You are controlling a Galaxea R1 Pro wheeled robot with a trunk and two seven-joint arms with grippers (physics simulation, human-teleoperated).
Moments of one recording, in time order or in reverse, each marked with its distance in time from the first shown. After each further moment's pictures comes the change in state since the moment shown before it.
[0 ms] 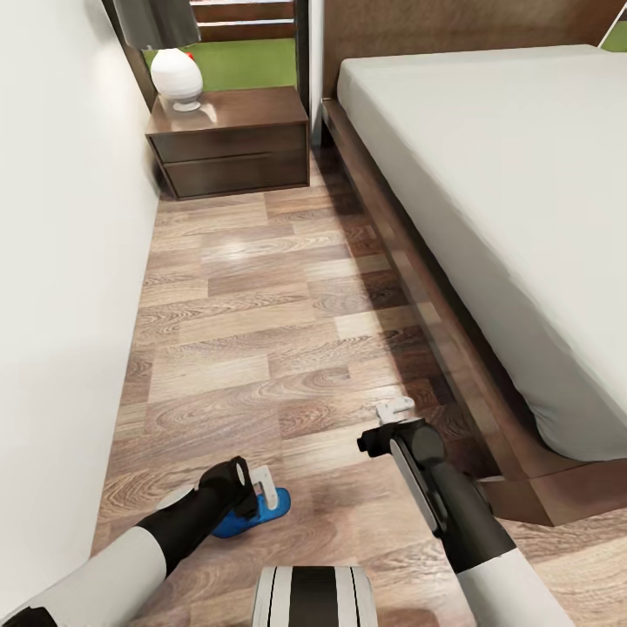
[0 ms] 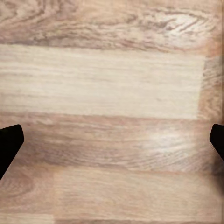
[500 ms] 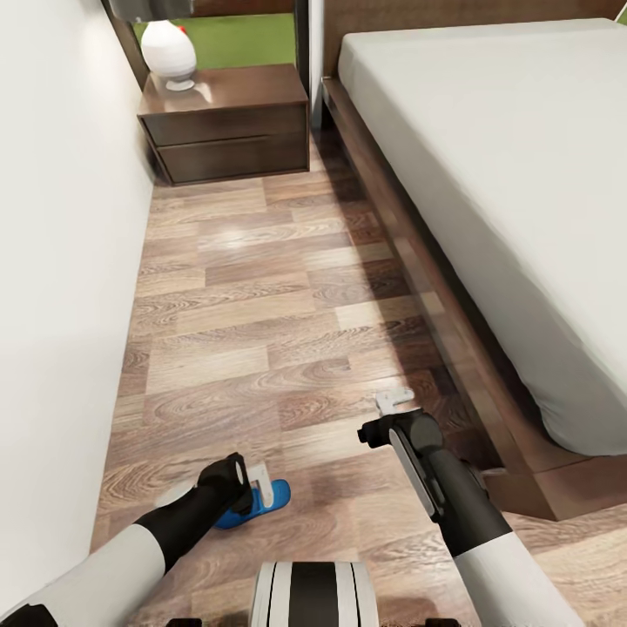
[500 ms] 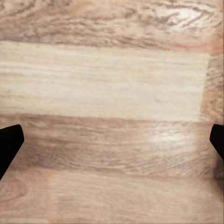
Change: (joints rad) left arm -0.007 0.006 0.000 0.000 -0.053 -0.001 -0.009; right arm -0.048 -0.002 0.001 0.038 -0.001 0.000 0.000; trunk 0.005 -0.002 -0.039
